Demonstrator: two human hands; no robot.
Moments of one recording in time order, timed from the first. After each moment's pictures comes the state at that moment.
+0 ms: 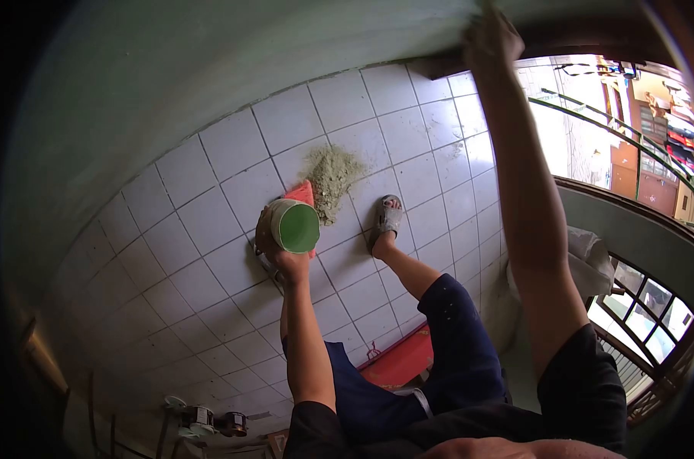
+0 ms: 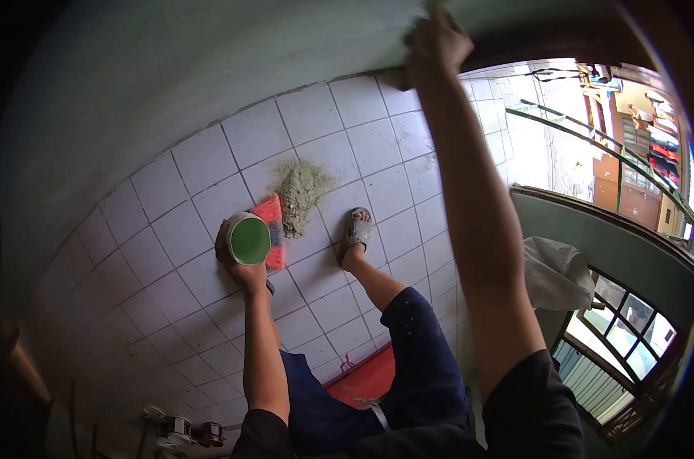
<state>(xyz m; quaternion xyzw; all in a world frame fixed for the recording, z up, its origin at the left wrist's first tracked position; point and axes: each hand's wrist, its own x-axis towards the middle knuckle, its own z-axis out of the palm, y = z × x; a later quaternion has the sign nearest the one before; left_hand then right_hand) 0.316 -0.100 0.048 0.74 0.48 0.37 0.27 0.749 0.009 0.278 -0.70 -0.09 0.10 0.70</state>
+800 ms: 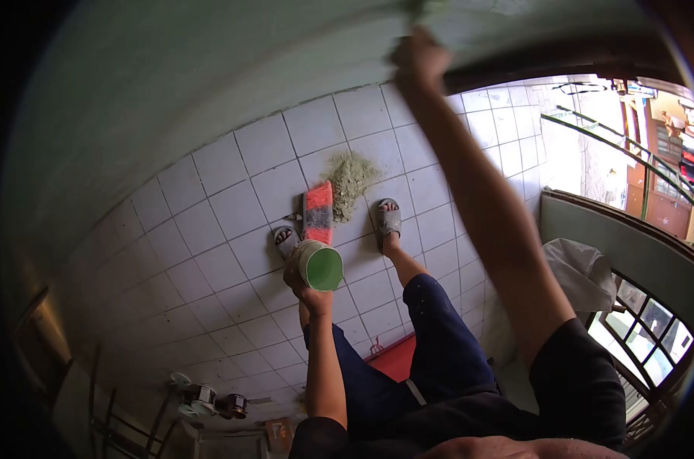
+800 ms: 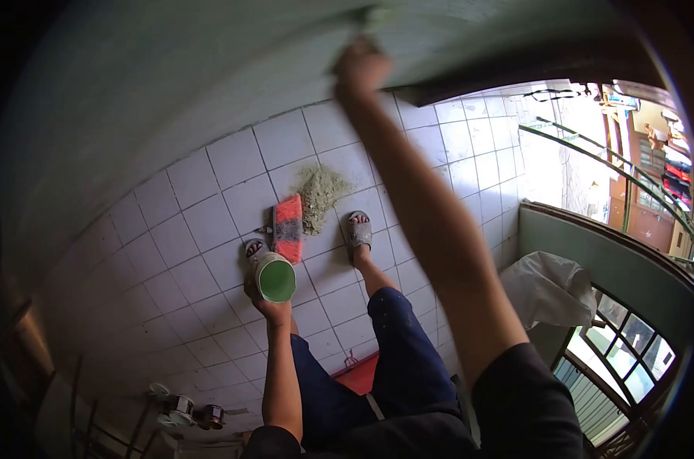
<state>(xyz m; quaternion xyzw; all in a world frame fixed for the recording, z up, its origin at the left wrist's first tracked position) 0.260 -0.170 0.147 0.74 0.53 0.33 0.27 0.691 0.066 0.248 -0.64 -0.08 0.27 0.72</state>
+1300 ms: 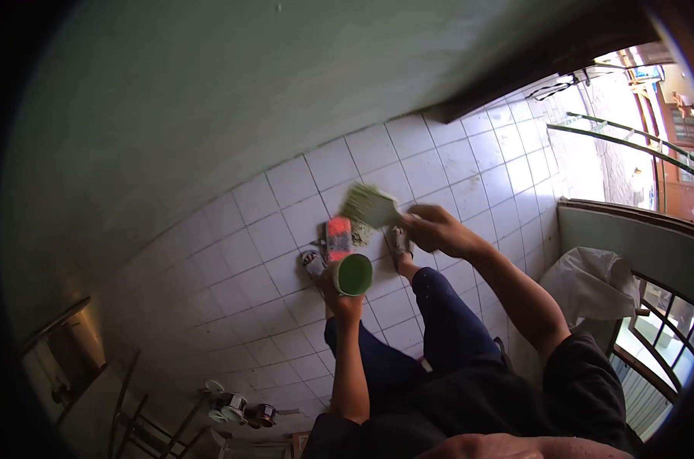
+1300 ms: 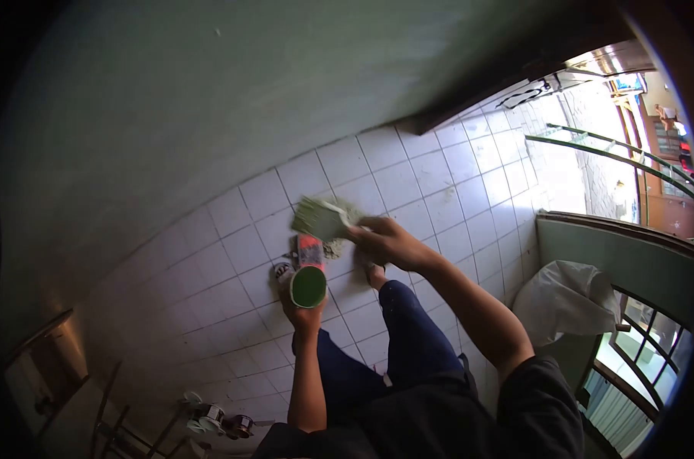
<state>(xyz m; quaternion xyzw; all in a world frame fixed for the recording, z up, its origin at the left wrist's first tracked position) 0.331 -0.180 0.282 0.78 0.46 0.33 0.28 0.629 -0.183 0.442 -0.58 -0.18 0.69 0.39</state>
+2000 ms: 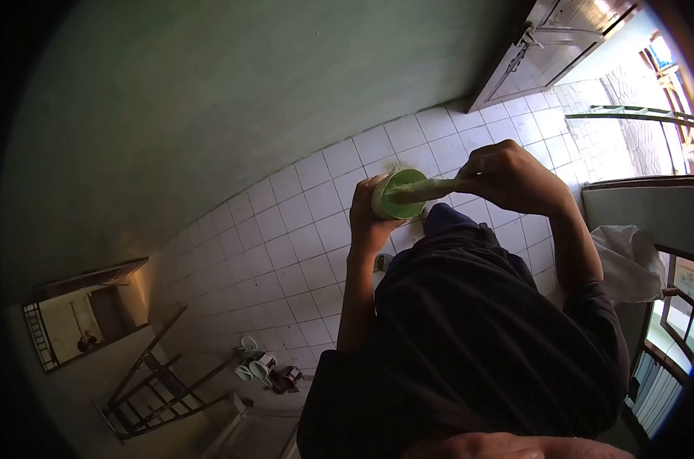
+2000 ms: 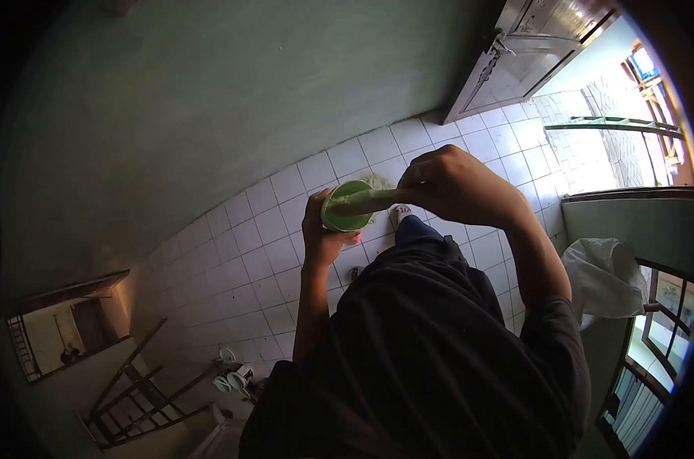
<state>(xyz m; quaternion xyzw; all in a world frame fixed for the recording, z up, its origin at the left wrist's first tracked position) 0.349 -0.261 0.621 0.78 0.30 0.34 0.42 0.609 -0.368 0.798 -0.60 -0.69 0.28 0.30</state>
